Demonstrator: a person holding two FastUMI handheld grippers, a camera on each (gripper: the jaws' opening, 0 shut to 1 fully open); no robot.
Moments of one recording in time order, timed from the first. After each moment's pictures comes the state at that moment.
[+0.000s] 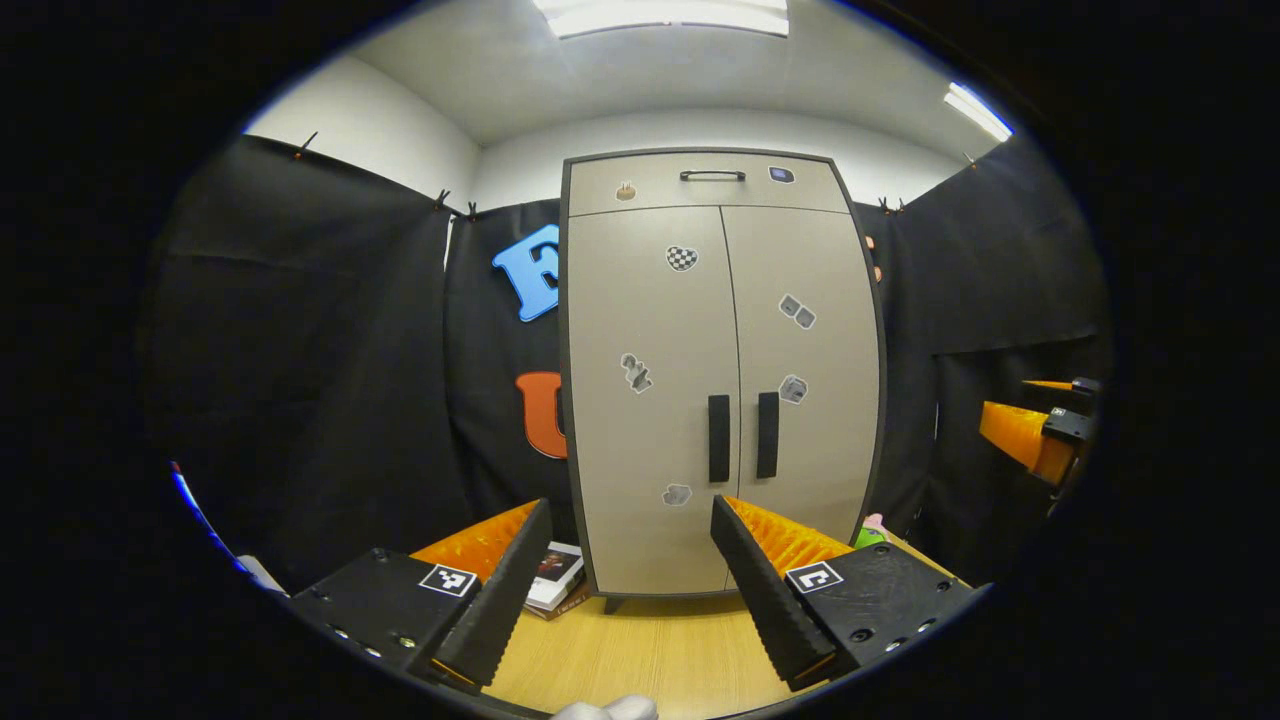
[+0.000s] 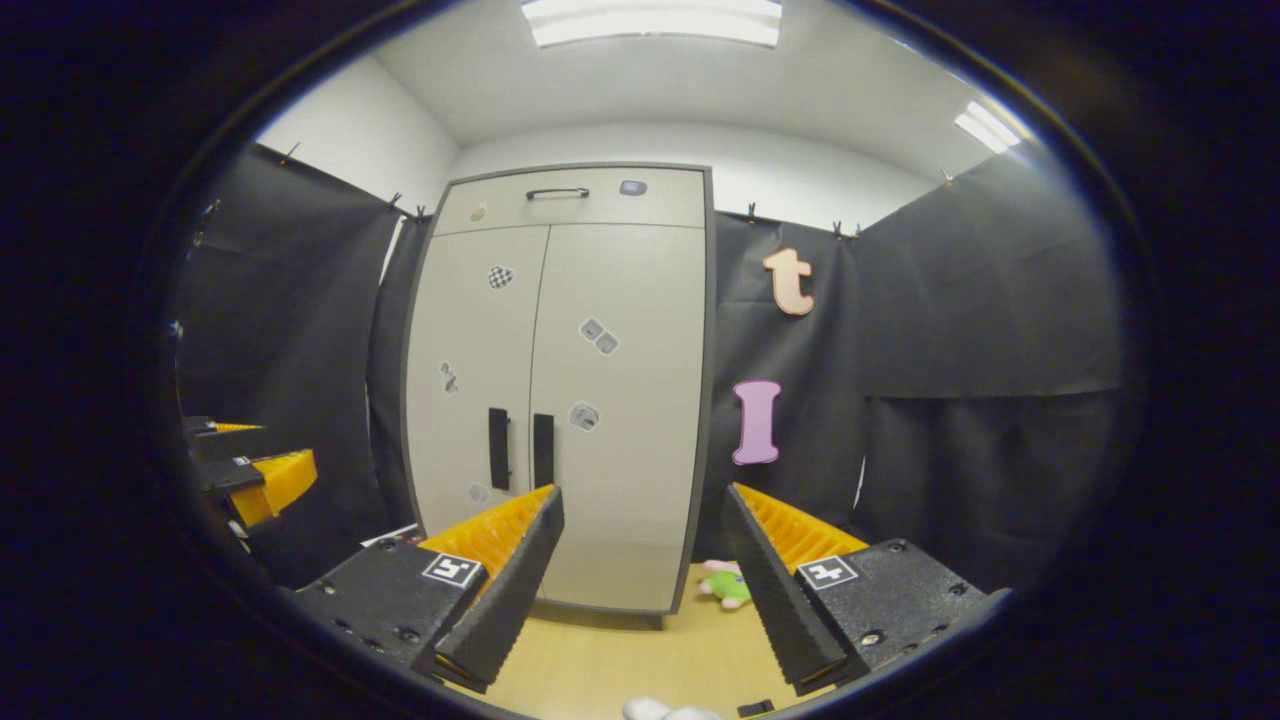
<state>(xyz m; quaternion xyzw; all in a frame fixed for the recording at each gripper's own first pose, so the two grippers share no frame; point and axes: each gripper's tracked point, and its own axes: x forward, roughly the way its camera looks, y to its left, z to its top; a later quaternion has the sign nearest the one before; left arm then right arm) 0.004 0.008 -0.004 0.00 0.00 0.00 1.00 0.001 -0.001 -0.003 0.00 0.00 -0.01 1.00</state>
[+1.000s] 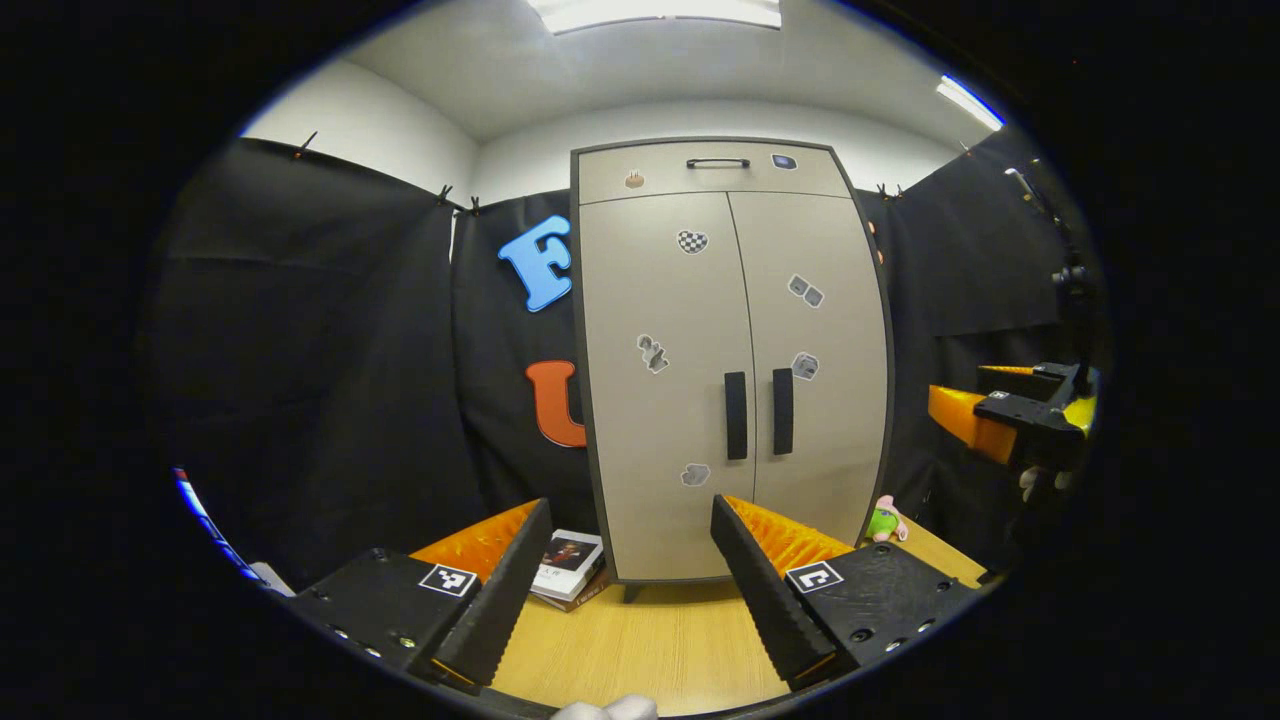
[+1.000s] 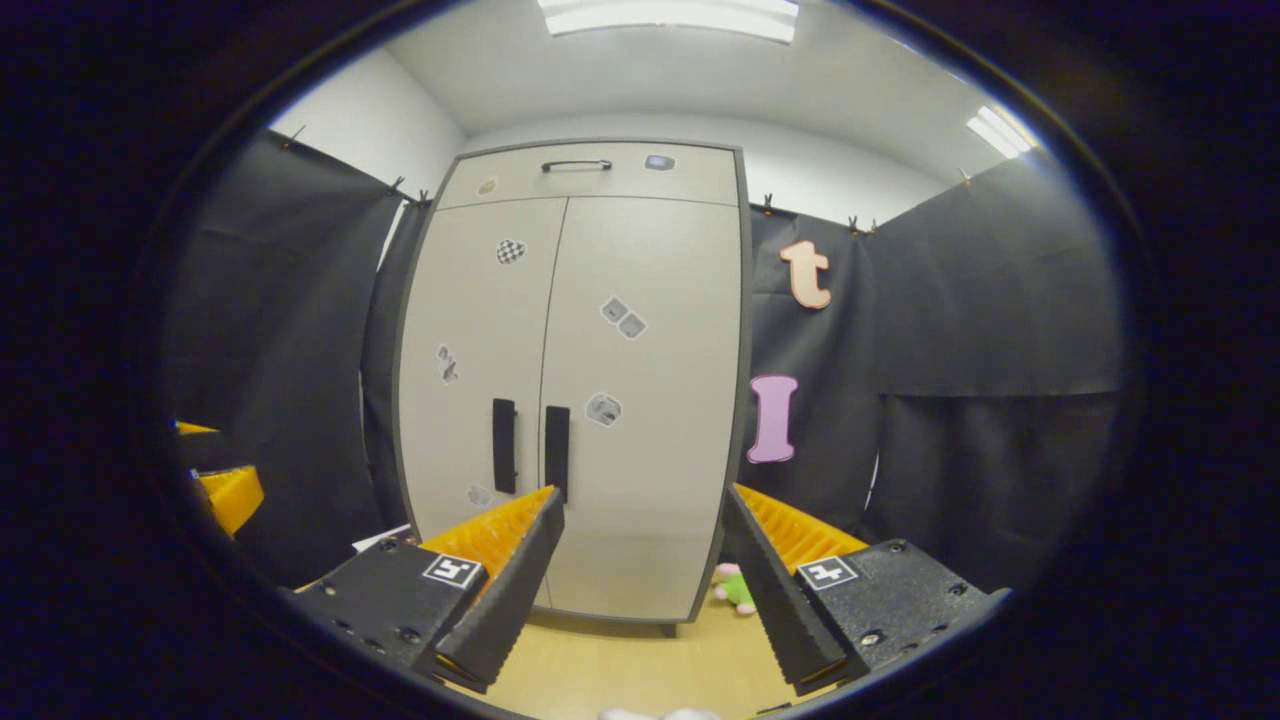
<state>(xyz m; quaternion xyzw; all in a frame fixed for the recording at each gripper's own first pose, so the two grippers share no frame) -0.014 0.038 -0.027 0.02 0.02 0.01 1.00 0.073 0.046 -0.019 -0.01 0.01 0.00 1.00</state>
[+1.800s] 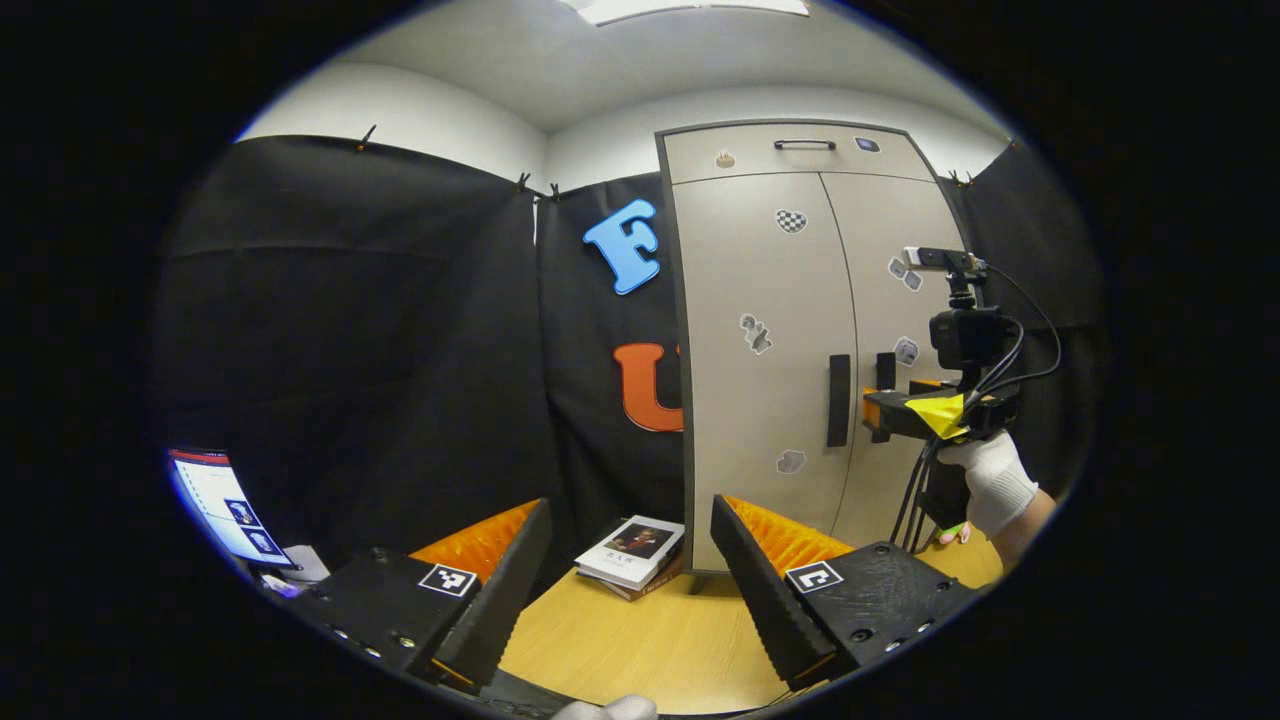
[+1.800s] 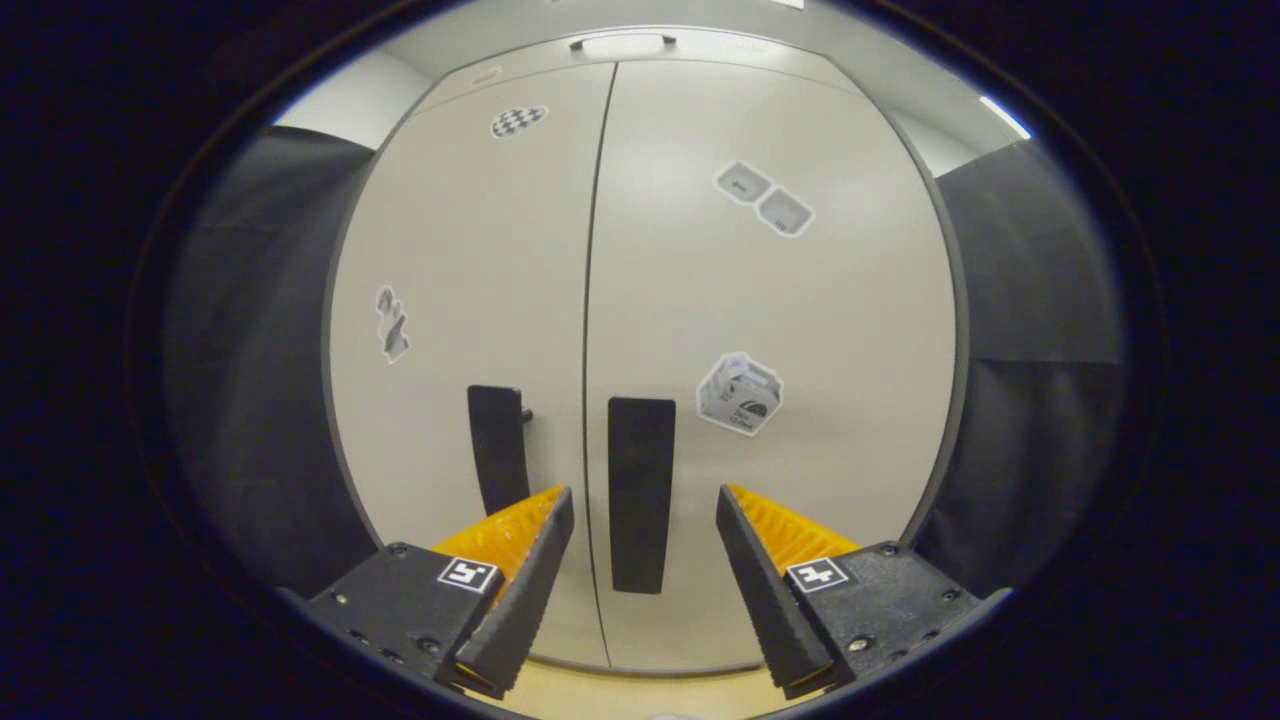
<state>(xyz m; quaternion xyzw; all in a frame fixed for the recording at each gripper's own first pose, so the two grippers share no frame) -0.011 0.102 -0.042 0.01 0.05 0.14 0.99 0.296 0.136 -0.066 0.02 0.07 0.03 1.00</state>
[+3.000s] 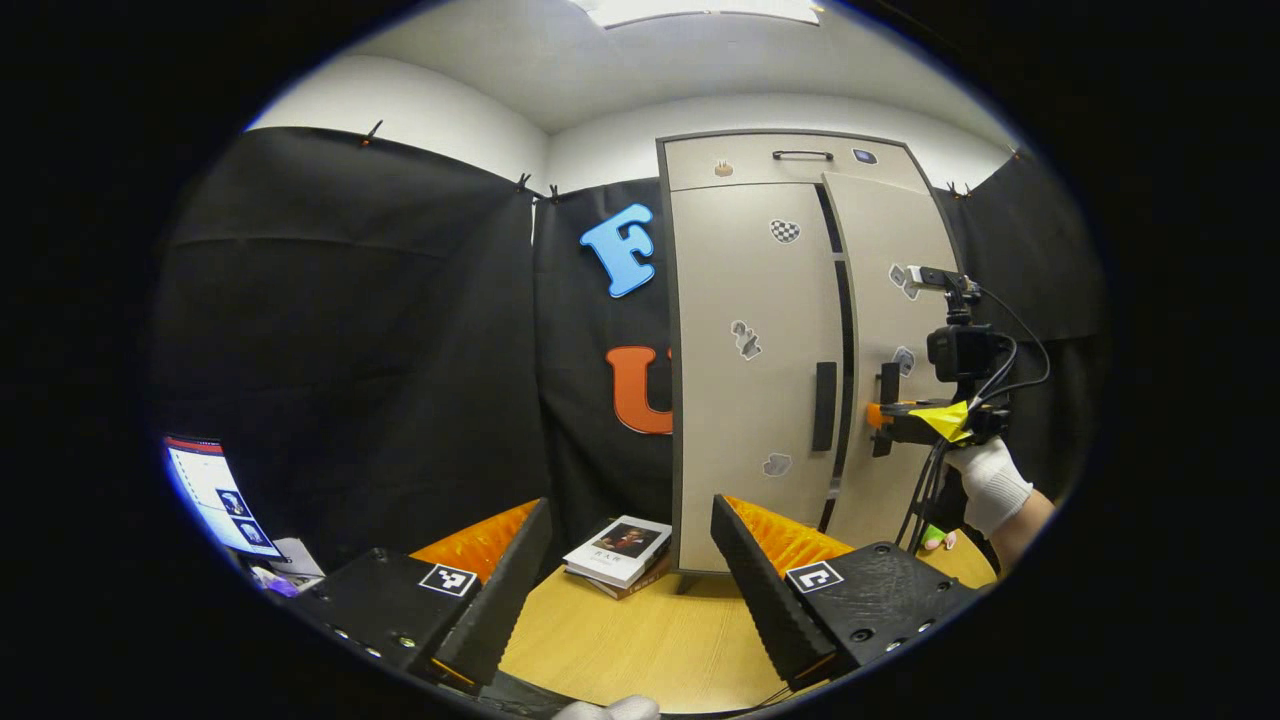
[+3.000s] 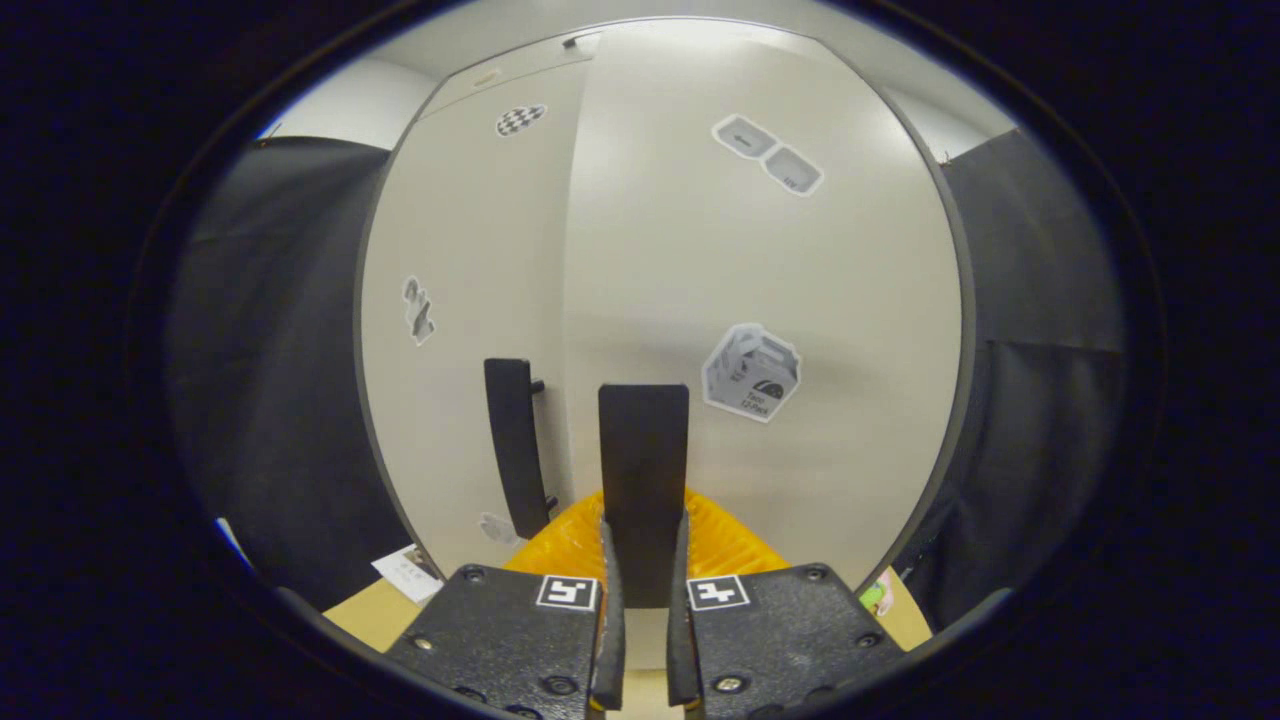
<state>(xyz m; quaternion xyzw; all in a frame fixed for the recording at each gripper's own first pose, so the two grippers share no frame) -0.029 0.092 -0.039 -0.01 0.04 0.11 0.99 0.256 0.127 -0.073 0.02 0.09 0.08 0.99</state>
